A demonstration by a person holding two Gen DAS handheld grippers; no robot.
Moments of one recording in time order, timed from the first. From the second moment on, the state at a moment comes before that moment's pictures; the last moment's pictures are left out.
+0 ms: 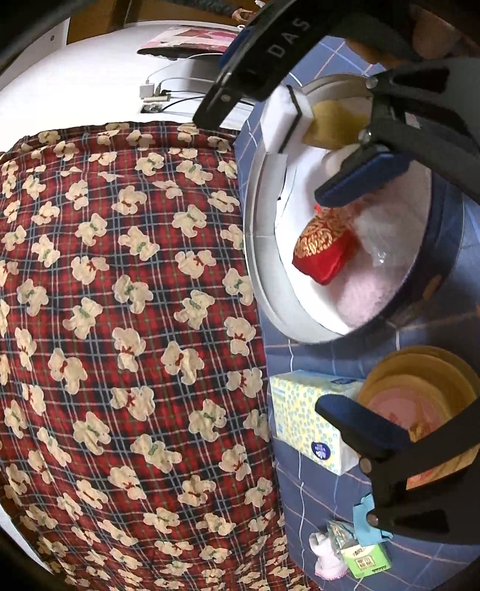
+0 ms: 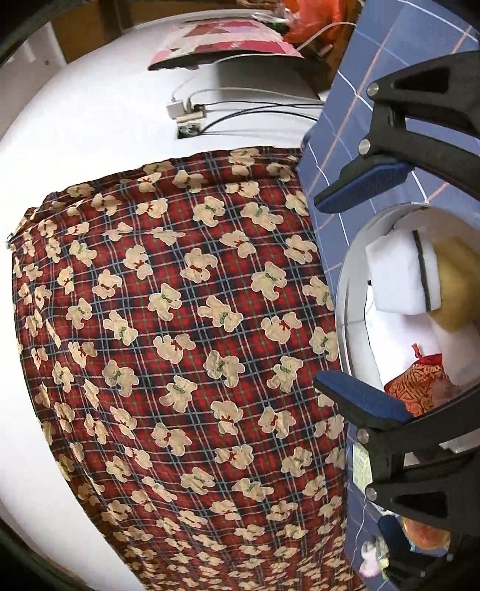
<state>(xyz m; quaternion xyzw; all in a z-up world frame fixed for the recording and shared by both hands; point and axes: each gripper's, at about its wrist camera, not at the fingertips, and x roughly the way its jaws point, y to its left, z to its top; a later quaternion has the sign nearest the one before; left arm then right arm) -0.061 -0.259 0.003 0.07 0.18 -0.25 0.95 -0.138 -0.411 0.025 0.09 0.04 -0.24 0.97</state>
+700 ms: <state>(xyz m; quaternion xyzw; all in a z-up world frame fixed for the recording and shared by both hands) -0.062 -0.188 0.009 0.09 0.15 -0.21 0.96 -0.134 -0.381 0.018 0.06 0.06 -0.23 0.97</state>
